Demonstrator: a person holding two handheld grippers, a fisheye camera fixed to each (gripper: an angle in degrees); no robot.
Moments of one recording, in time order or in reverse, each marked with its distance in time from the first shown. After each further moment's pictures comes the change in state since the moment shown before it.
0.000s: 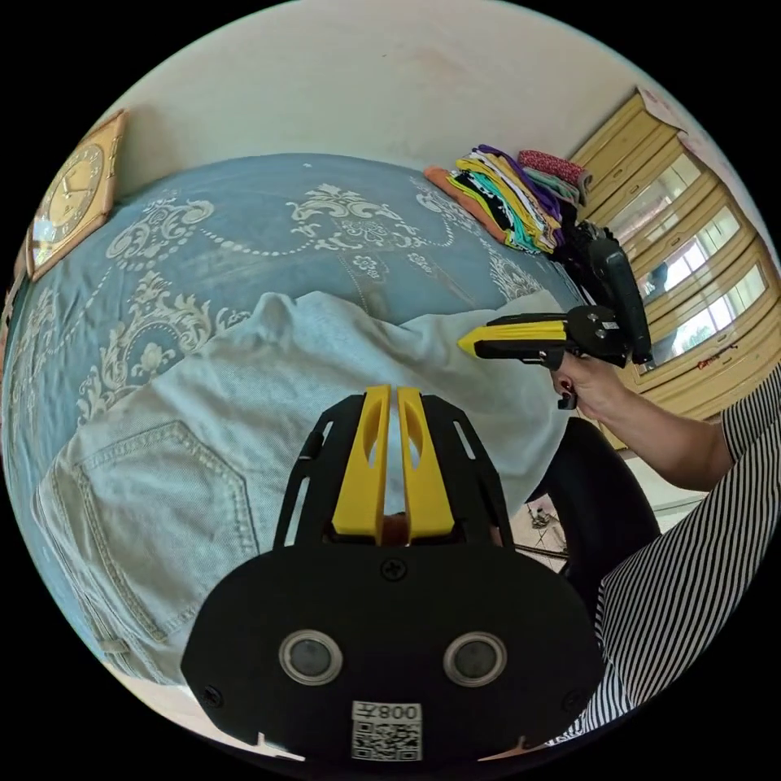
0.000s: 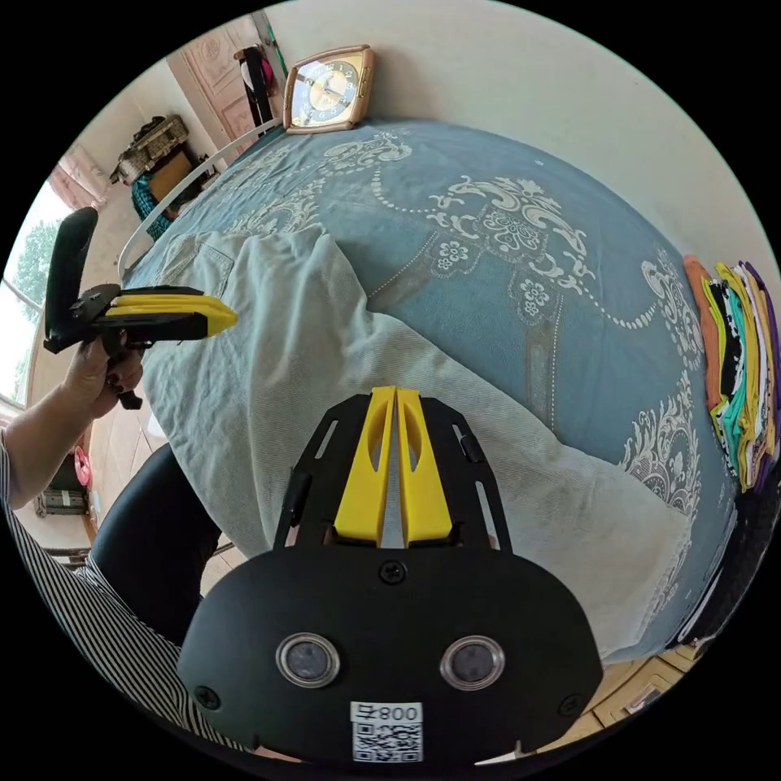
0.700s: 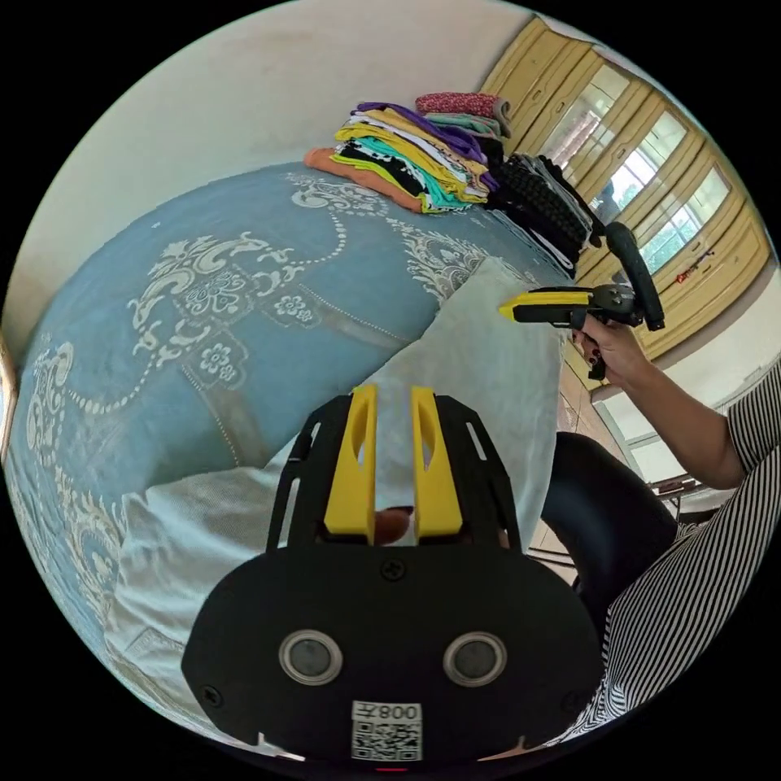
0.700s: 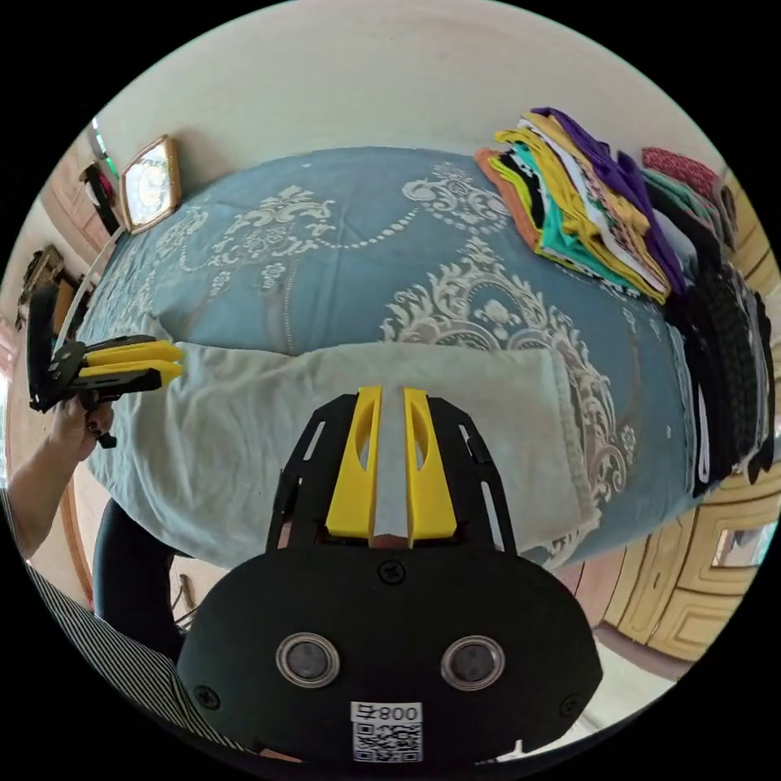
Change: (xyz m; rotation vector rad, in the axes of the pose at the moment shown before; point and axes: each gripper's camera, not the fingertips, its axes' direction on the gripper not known) left arm 0.184 -0.191 0.146 -0.076 0.058 0.316; right arm 0.210 0.216 -0.087 -0.012 0.260 0.535
